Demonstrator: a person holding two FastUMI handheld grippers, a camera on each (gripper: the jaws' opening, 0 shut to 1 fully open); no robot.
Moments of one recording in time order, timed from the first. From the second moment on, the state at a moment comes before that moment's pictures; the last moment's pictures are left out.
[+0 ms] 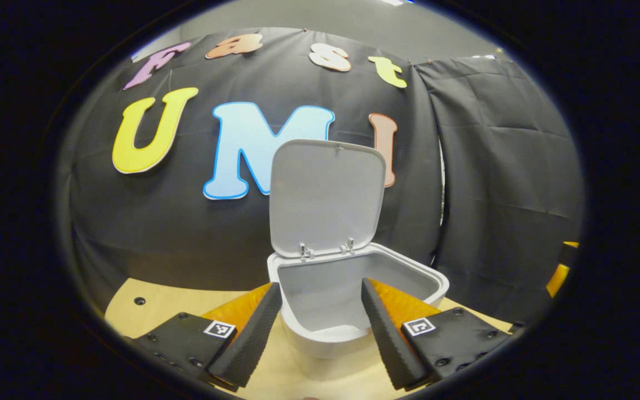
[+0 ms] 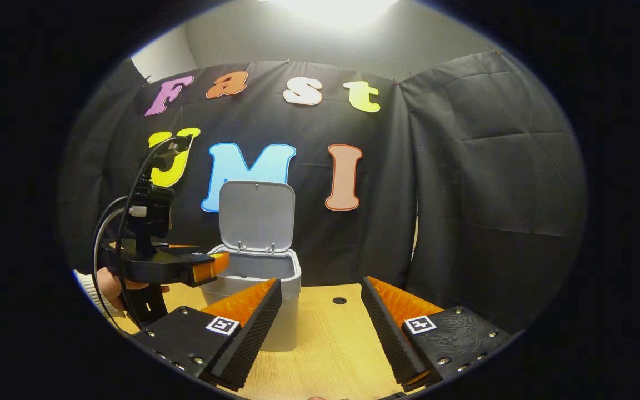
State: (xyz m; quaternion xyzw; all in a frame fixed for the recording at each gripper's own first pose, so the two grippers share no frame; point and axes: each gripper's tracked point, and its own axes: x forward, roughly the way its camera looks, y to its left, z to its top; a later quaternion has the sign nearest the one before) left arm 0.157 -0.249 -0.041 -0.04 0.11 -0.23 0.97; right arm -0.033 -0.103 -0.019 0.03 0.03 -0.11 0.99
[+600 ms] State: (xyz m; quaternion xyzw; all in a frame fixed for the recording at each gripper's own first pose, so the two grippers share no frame) left arm 0.103 -0.169 -0.023 -0.04 0.07 -0.17 0.98; right arm -0.025 -0.035 -0.045 0.03 0.05 0.01 1.00
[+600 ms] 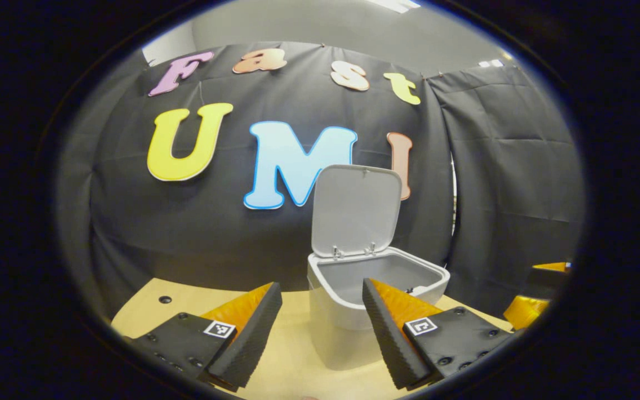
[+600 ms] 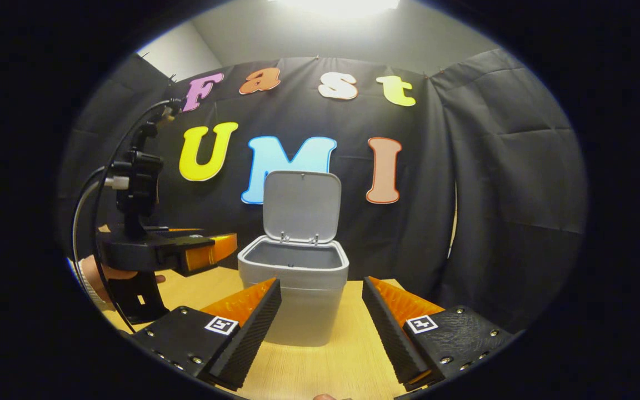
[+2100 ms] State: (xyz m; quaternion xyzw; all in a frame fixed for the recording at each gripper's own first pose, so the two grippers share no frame) left arm 0.003 -0.029 -0.031 -0.05 0.08 -0.07 0.99; right arm -0.062 0.150 -0.213 0.02 0.32 0.24 0.92
